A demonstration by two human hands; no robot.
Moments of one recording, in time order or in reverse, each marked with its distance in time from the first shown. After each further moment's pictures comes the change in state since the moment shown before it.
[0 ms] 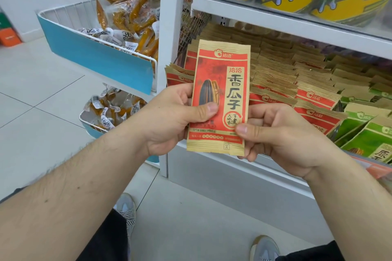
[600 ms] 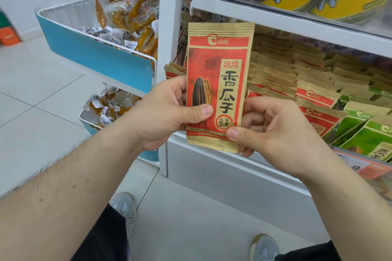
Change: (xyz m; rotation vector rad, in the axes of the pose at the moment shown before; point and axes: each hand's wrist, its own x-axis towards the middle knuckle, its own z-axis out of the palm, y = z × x) left_hand -0.005 0.005 -0.005 0.114 0.045 0.094; right_hand -0.007 -0.006 0.018 -0.275 0.174 -0.195
